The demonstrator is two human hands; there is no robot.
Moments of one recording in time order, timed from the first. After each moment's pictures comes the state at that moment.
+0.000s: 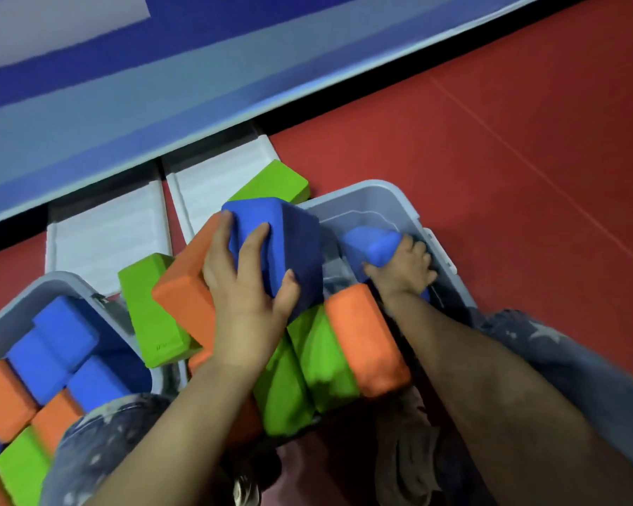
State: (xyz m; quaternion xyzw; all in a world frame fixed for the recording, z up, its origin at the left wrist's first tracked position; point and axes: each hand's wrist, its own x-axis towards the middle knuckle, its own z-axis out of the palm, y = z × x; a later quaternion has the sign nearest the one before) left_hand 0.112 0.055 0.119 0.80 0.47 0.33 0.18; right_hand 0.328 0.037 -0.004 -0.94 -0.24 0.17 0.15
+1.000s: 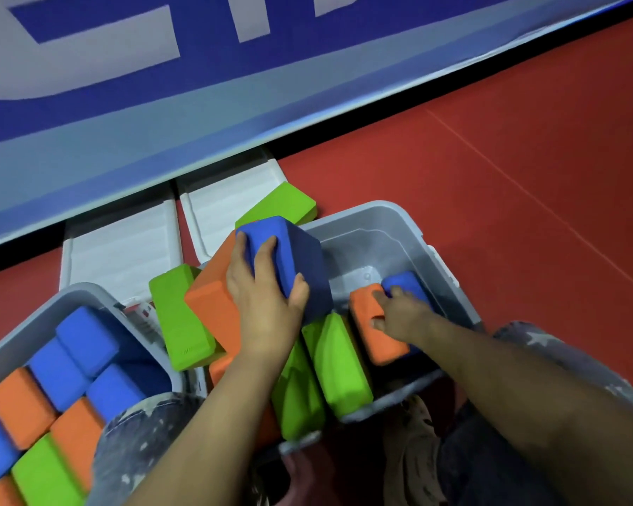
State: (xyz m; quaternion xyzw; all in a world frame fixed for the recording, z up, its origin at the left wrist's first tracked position) left_hand 0.111 0.061 0.116 0.75 0.53 0.32 0.23; right_hand 0.320 -0.001 0.007 -0.77 -0.54 0.30 -0.15
